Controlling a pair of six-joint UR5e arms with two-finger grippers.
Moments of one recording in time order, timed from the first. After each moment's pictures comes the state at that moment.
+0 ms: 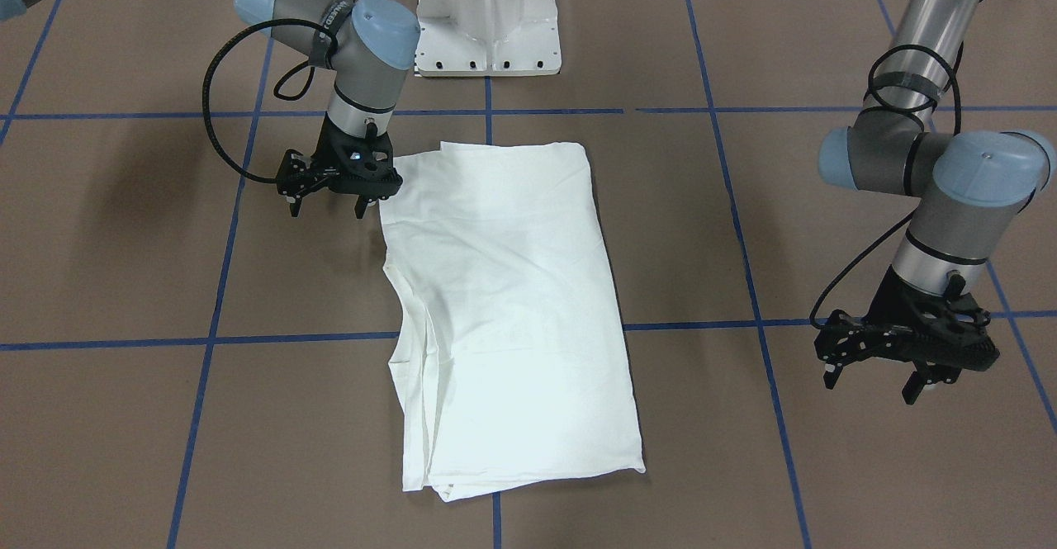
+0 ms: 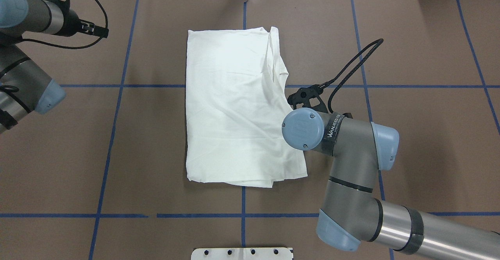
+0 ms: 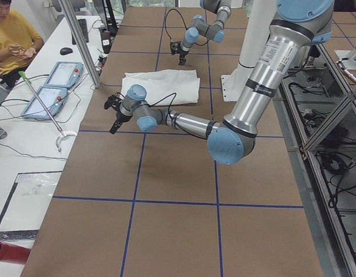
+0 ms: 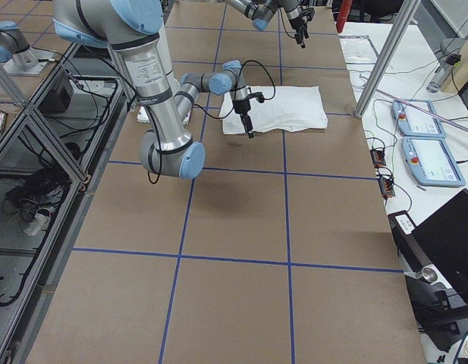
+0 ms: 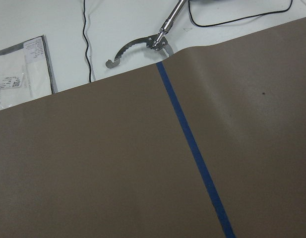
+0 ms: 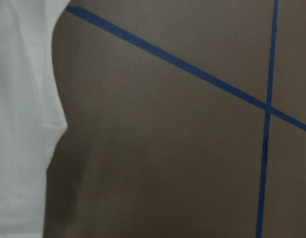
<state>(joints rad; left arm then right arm) -1.02 -2.00 -1.32 -2.35 -1.85 -0.63 0.42 -1.04 1.82 -1.92 1.42 0.97</state>
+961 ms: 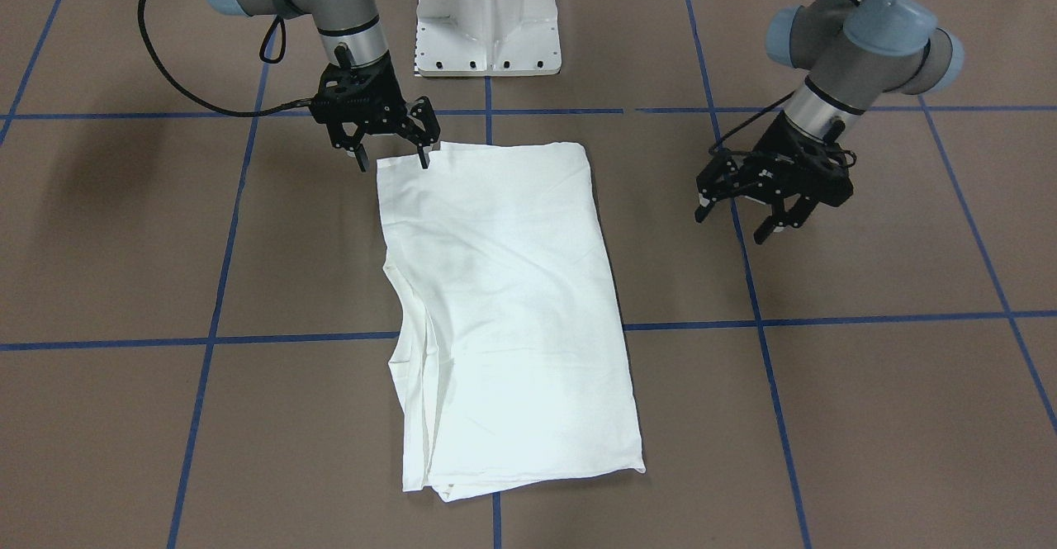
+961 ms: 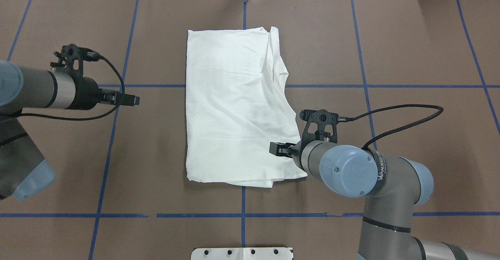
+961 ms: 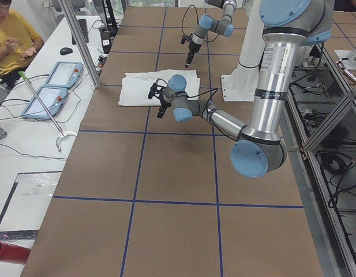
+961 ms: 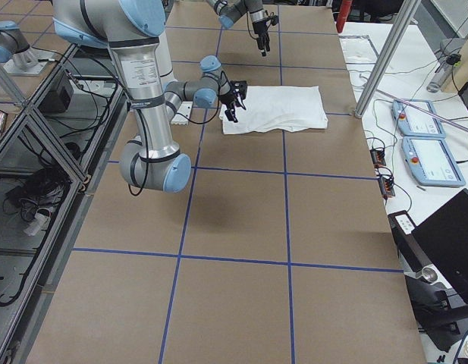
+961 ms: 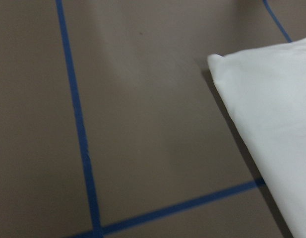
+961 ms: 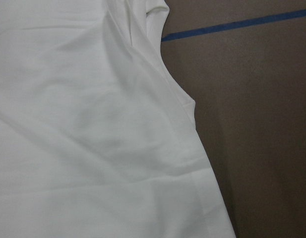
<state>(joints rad) -0.70 -1.70 -1.84 -2.33 -1.89 -1.04 0.29 -1.23 1.97 -1.35 1.42 1.51</state>
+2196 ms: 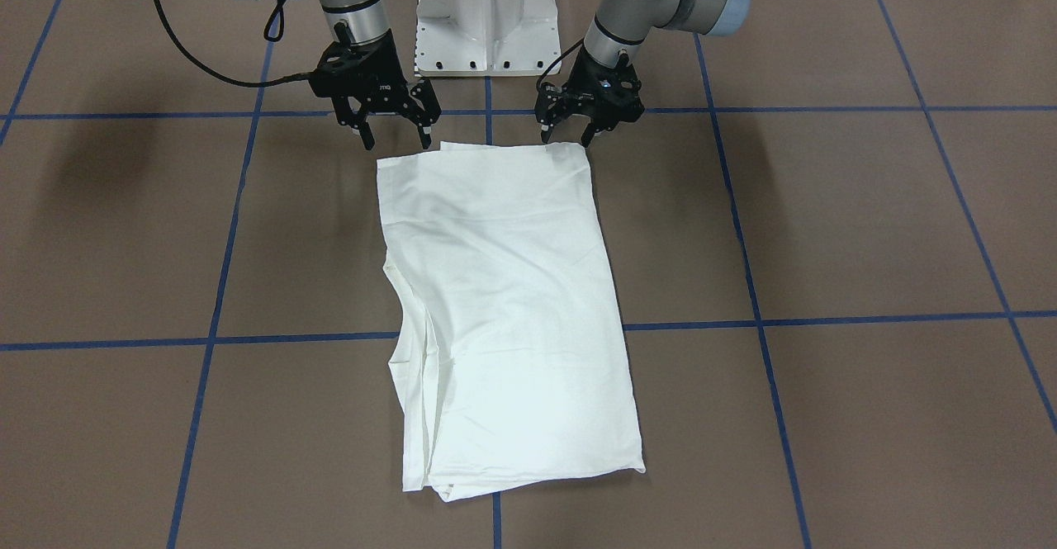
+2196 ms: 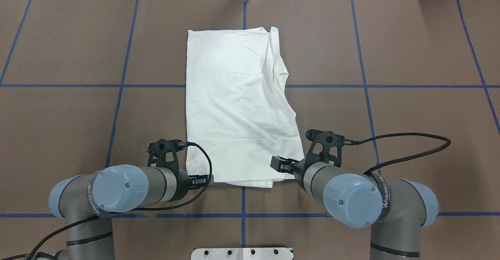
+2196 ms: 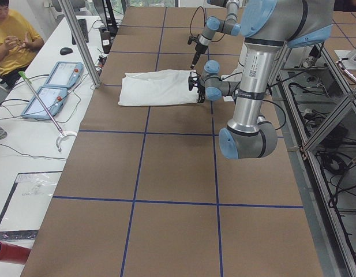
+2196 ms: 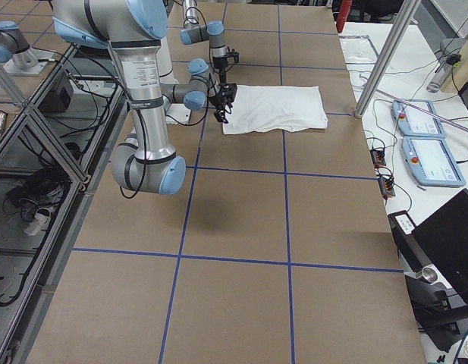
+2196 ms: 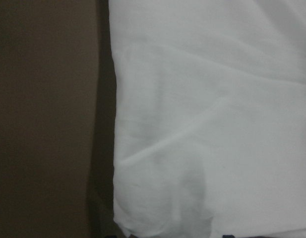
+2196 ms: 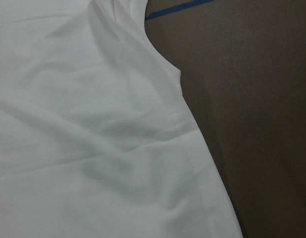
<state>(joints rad) -0.26 -1.90 -1.86 -2.03 -1.62 -1.50 0.22 -1.27 2.00 -1.35 1.35 1.61</state>
